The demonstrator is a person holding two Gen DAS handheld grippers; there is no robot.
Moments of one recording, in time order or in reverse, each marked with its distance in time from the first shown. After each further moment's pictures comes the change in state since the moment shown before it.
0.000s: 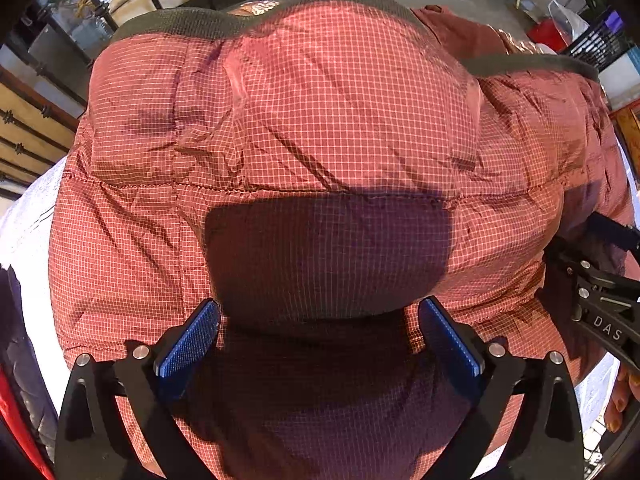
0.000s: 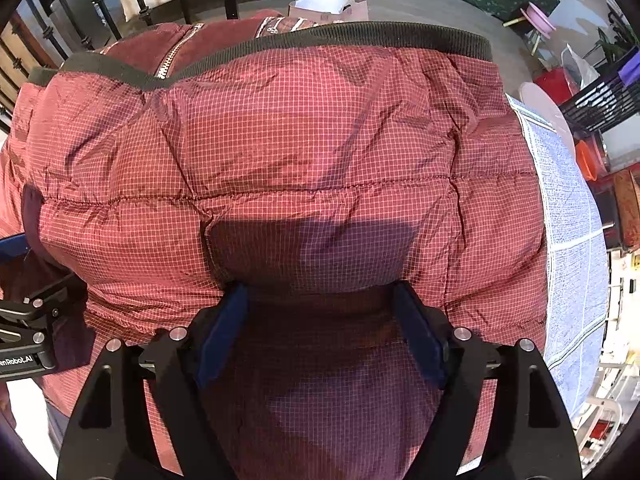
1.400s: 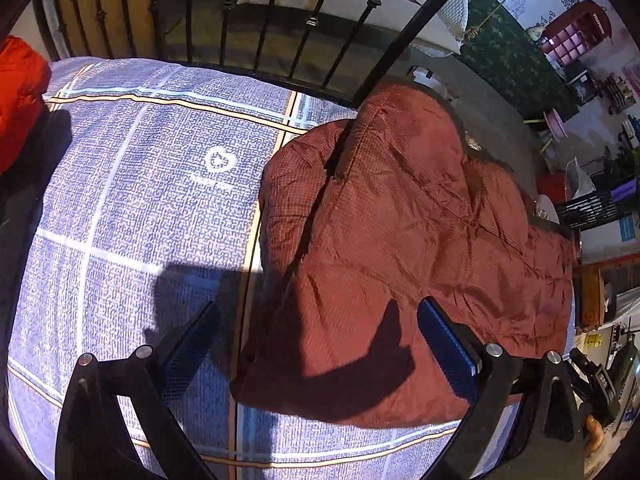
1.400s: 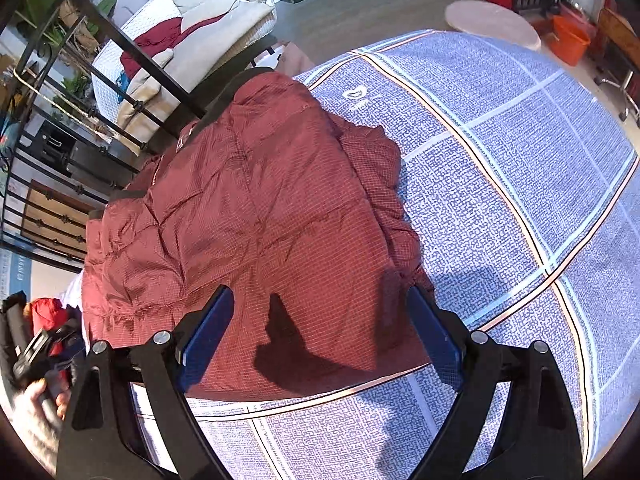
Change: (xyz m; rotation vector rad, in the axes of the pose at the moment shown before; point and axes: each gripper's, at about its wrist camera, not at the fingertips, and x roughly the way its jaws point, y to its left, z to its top) left arm -0.064 0.156 -0.091 -0.468 -0.193 -0.208; right arm -0.072 -0.155 -0.105 0.466 -0.147 0.354
